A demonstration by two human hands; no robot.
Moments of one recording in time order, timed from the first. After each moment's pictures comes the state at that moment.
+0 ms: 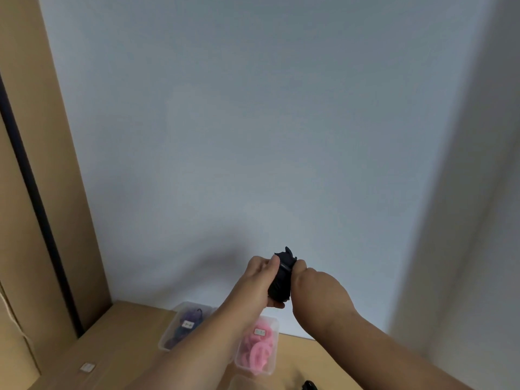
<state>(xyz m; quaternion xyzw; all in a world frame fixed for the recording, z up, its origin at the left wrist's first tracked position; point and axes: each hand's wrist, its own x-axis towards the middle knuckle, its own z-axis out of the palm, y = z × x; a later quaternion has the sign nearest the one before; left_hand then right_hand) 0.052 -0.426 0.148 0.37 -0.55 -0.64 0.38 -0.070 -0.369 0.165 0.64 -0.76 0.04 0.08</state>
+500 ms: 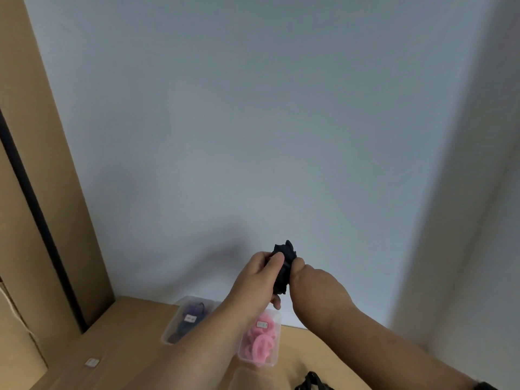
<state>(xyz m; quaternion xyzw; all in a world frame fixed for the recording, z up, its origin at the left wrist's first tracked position) 0.045 -0.432 0.141 0.39 -0.59 -0.58 0.40 -0.075 -0.374 0.154 0.66 -0.74 0.05 0.07</state>
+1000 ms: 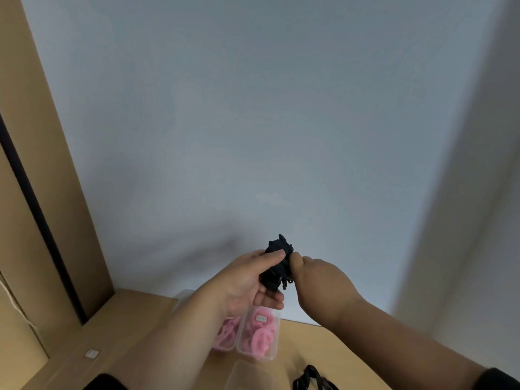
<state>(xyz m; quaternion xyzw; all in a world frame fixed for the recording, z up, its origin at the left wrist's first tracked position) 0.067 -0.443 0.158 0.32 -0.55 -0.73 0.24 -0.088 -0.375 0.155 0.71 -0.70 0.05 0.10</state>
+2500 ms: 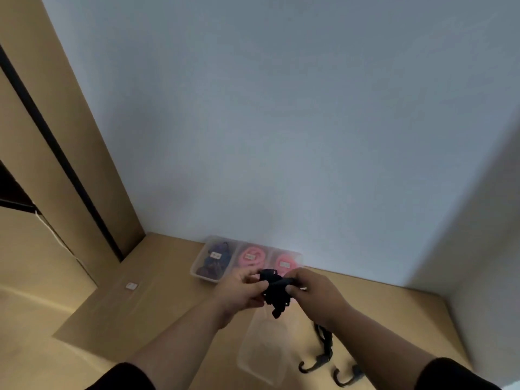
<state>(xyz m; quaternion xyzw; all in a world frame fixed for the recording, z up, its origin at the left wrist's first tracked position) 0.137 -0.451 -0.011 0.46 -0.52 -0.67 0.26 -0.061 -0.389 -0.003 0.61 -0.68 0.27 -0.30</state>
